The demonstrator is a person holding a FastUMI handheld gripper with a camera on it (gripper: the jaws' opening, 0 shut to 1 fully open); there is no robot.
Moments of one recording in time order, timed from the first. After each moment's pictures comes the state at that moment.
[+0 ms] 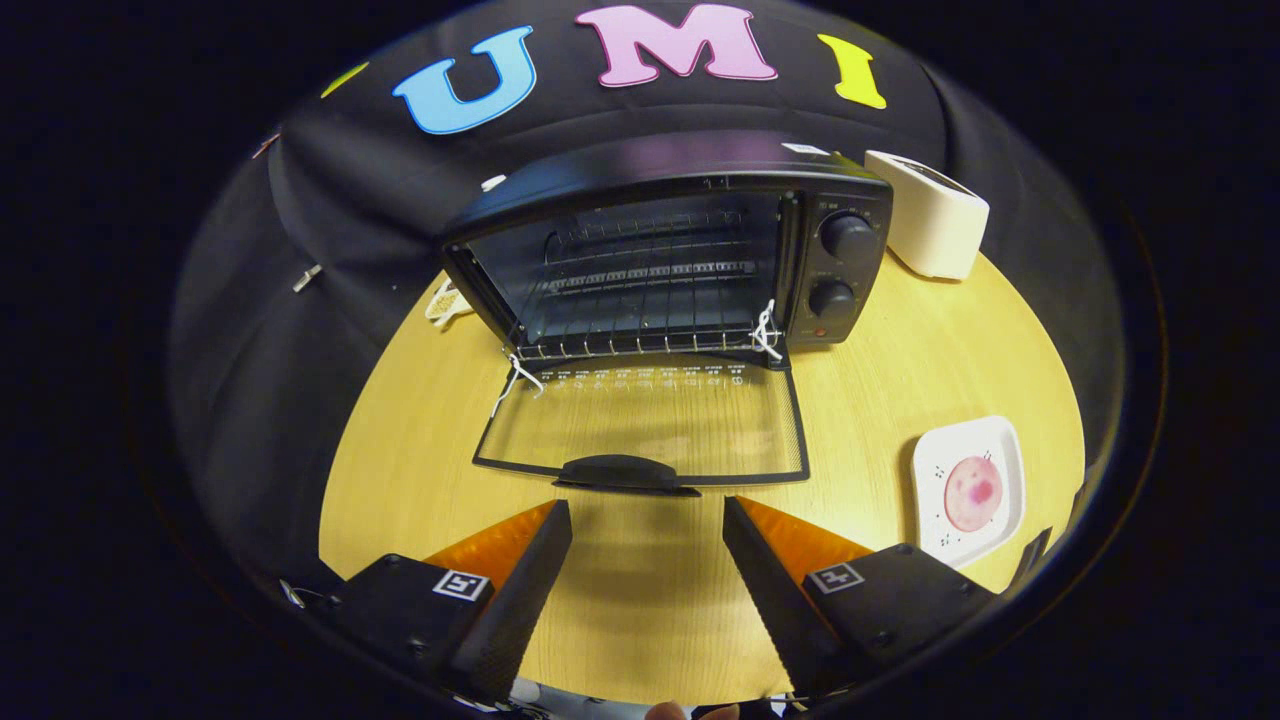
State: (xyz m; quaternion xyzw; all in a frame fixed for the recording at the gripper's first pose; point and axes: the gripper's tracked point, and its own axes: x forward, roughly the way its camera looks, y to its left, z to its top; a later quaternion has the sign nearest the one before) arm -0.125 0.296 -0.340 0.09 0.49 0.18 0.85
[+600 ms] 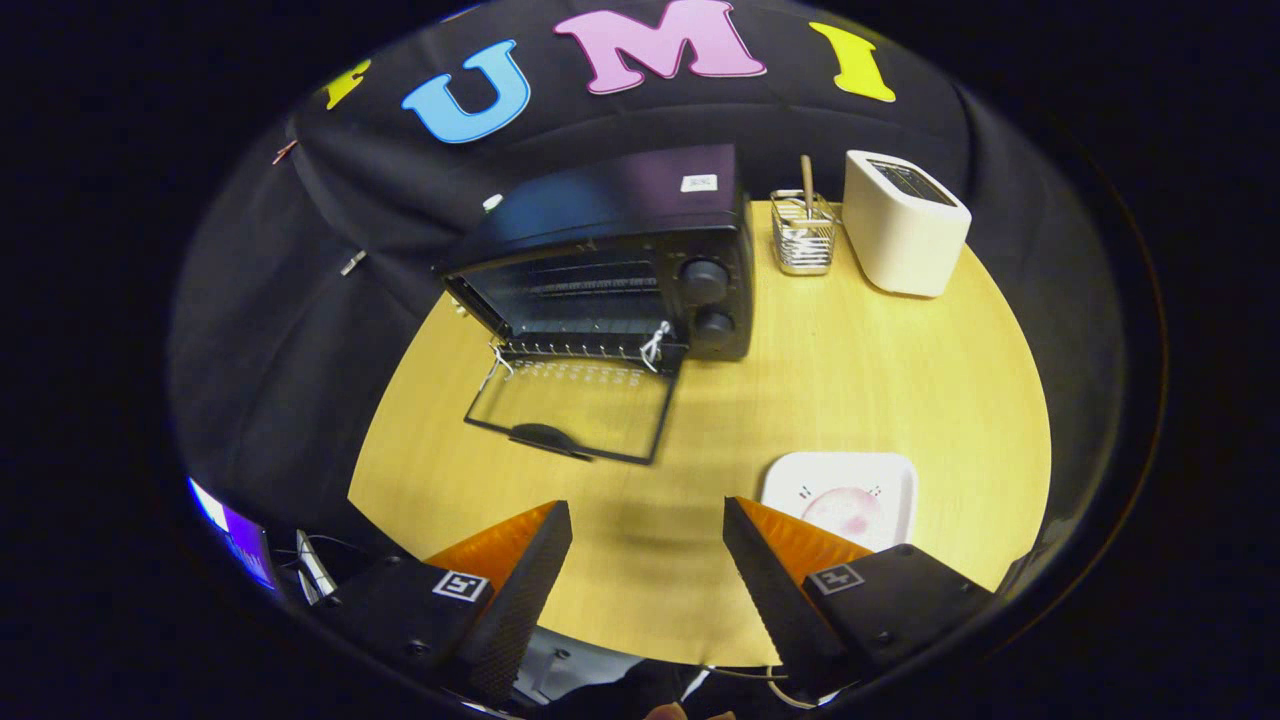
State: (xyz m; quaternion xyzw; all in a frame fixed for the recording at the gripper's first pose) arm -0.114 0.145 -0.307 0.08 0.54 0.26 0.80
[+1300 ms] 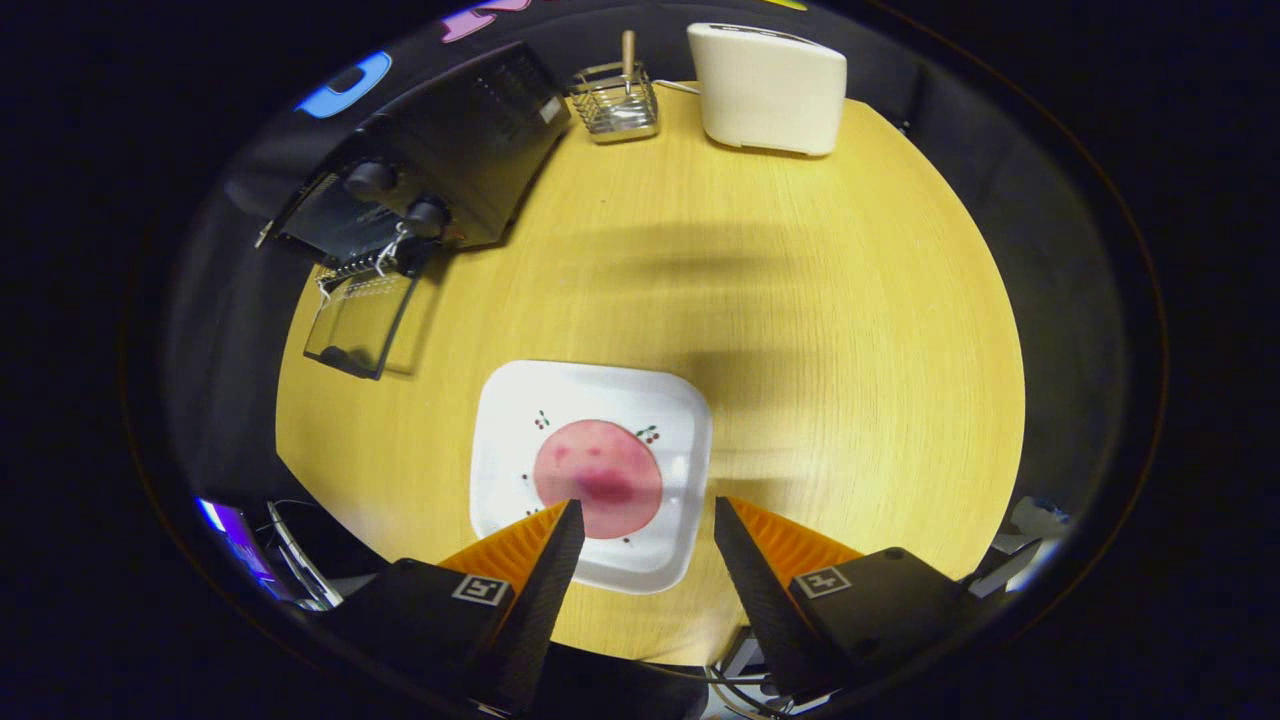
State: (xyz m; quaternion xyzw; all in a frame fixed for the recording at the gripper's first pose) arm -0.095 -0.014 -0.449 0.03 0.67 0.19 0.72
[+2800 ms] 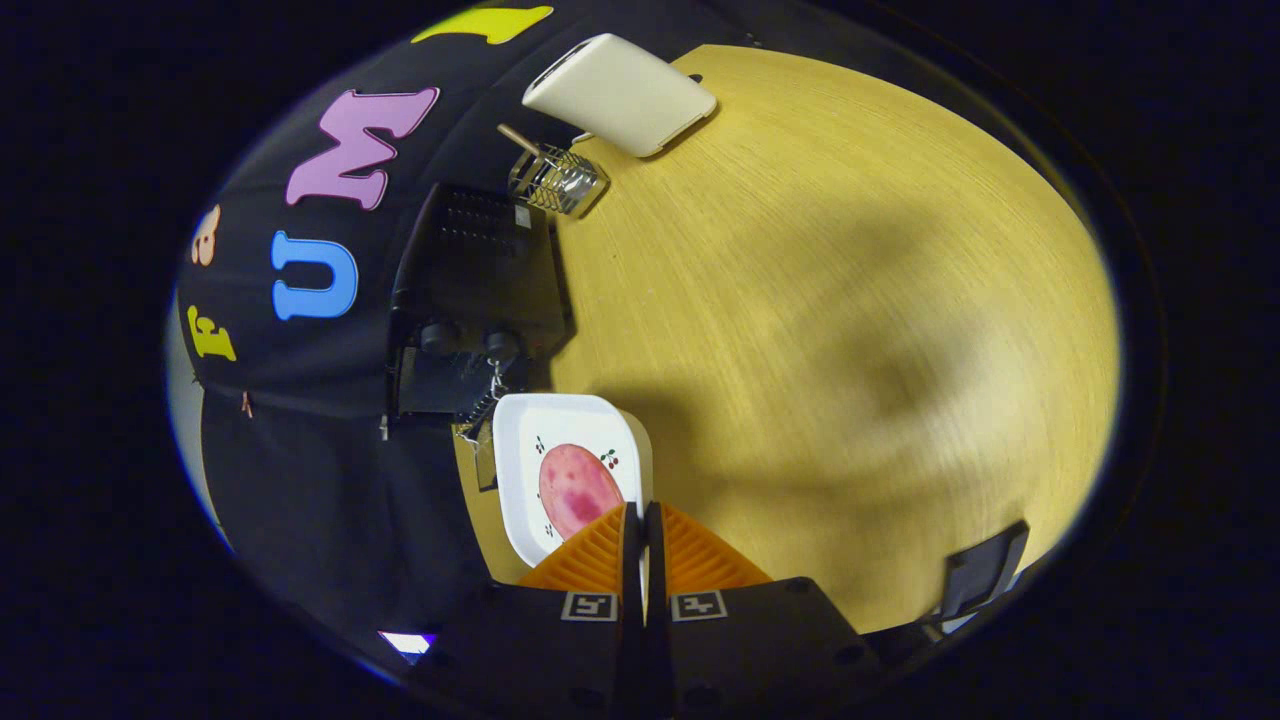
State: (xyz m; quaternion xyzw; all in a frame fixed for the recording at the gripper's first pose) arm -0.111 0.050 -0.381 0.40 0.61 0.15 0.67
